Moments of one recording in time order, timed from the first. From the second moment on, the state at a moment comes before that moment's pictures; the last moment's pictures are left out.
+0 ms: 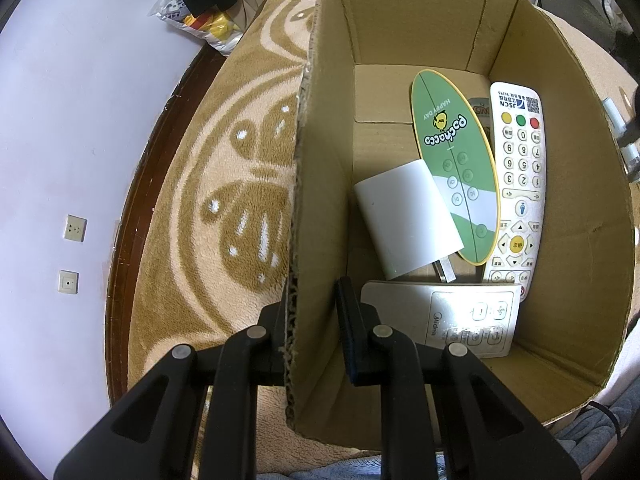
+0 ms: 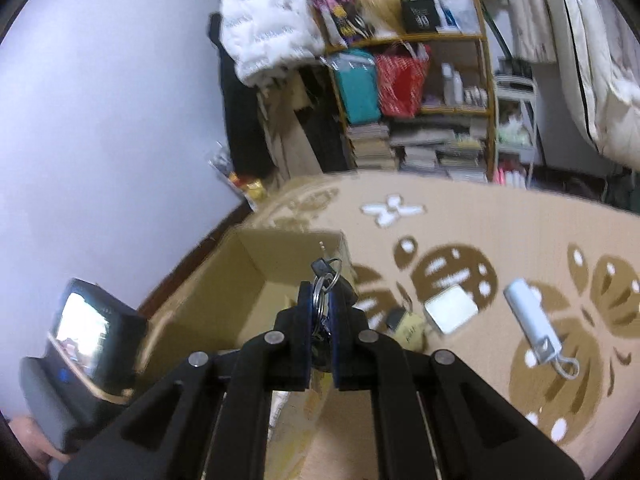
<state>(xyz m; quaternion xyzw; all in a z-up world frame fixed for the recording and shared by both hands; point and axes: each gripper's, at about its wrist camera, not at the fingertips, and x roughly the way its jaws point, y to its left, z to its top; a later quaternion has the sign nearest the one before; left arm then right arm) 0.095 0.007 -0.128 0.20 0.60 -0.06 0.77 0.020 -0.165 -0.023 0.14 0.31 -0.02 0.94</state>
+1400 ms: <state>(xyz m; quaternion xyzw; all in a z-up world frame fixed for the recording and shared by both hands) 0.096 0.008 -0.128 0.20 0.60 -0.06 0.77 0.037 -0.152 -0.023 0.09 0.30 0.01 0.95</state>
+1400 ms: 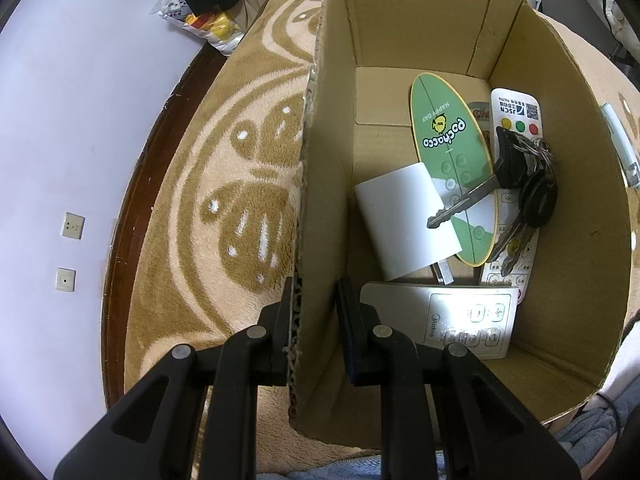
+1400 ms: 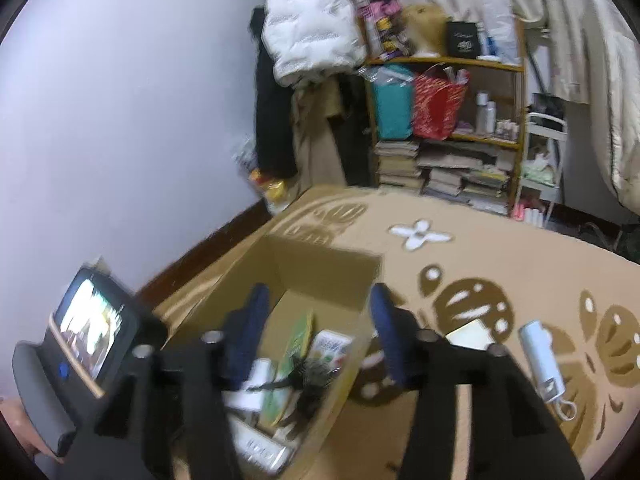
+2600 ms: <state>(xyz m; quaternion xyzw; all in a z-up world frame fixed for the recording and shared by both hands) 0.092 0.001 -0.128 0.21 0.59 -0.06 0.78 0.078 -0.255 -0.124 0.15 0.35 -0.12 0.92</state>
